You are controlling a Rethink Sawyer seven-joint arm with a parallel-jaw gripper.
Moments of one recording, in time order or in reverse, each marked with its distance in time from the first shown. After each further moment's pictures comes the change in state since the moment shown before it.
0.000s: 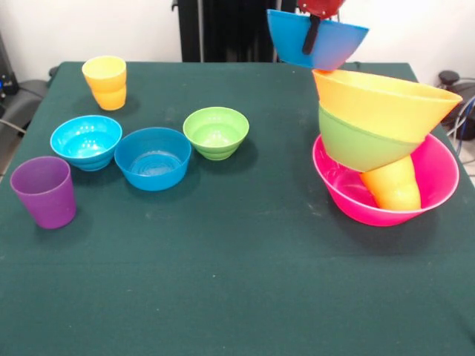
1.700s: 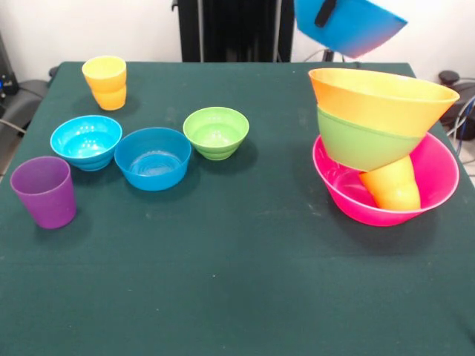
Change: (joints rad) arm 0.067 0.196 -0.274 -0.478 0.047 0.505 0.055
